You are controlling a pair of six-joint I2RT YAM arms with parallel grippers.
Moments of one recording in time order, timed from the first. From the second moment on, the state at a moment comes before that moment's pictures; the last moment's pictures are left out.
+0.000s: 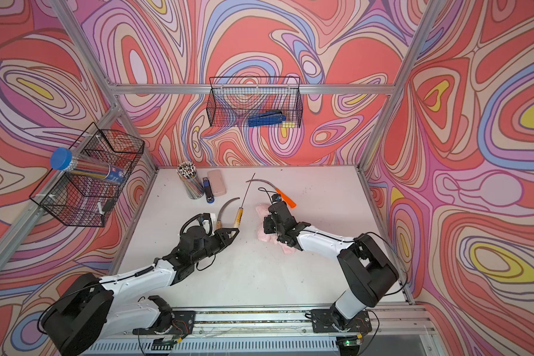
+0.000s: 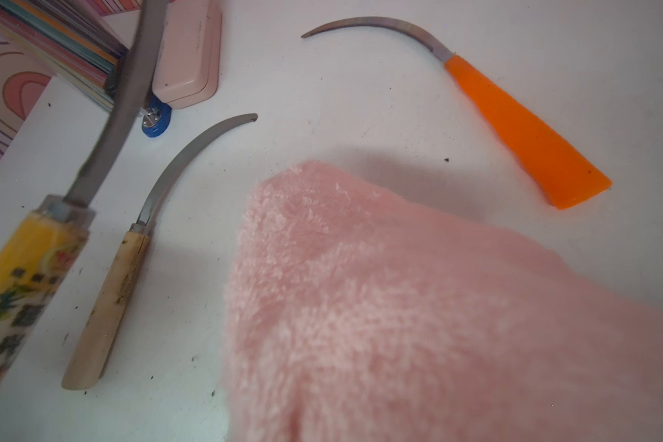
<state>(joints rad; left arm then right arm) -0.60 1.25 0.40 0.50 0.20 -1.13 0.66 1.56 0.85 0.02 0.10 0.44</state>
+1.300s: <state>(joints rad) -0.57 1.48 0.42 0.90 0.20 -1.29 0.93 1.47 0.79 0.21 0.02 0.46</state>
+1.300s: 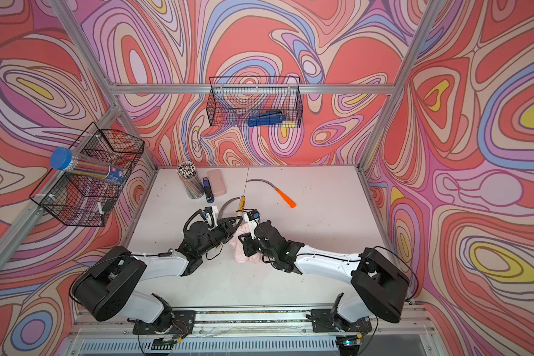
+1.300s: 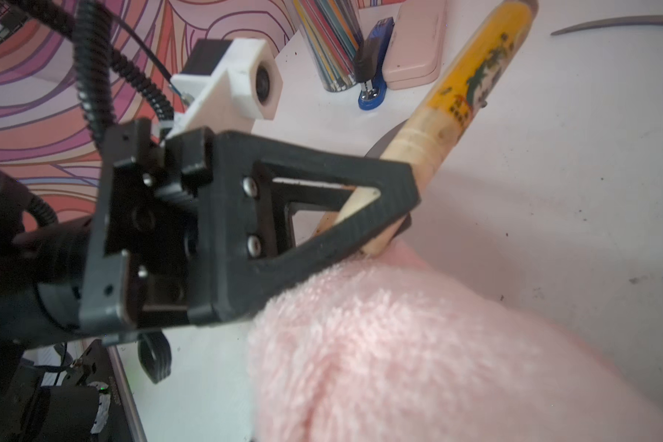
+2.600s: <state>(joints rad) -0.56 1.37 0.28 1.03 0.30 -1.13 1.06 1.56 0.74 0.37 0.11 0.52</state>
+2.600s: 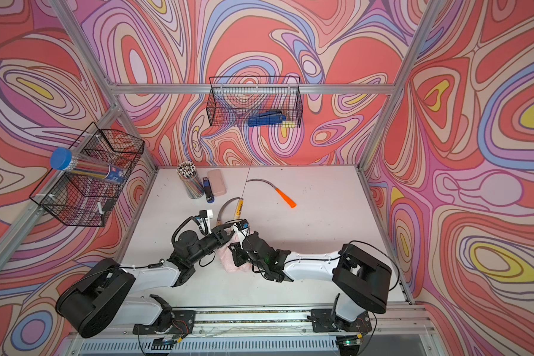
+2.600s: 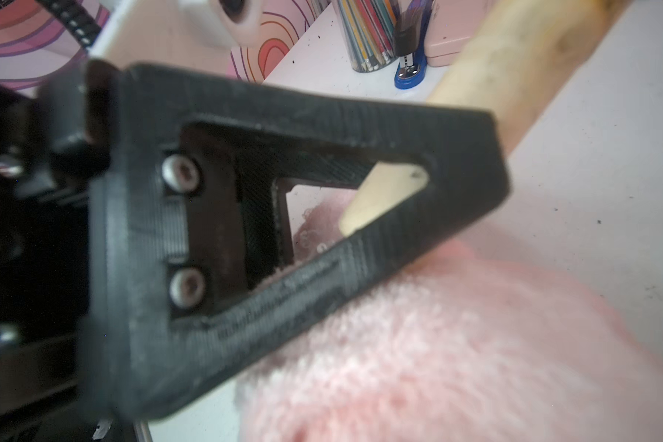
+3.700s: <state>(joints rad) -0.58 1.23 0.26 0.91 0.36 -1.15 0.82 1.53 0.72 0.40 0.05 0.58</state>
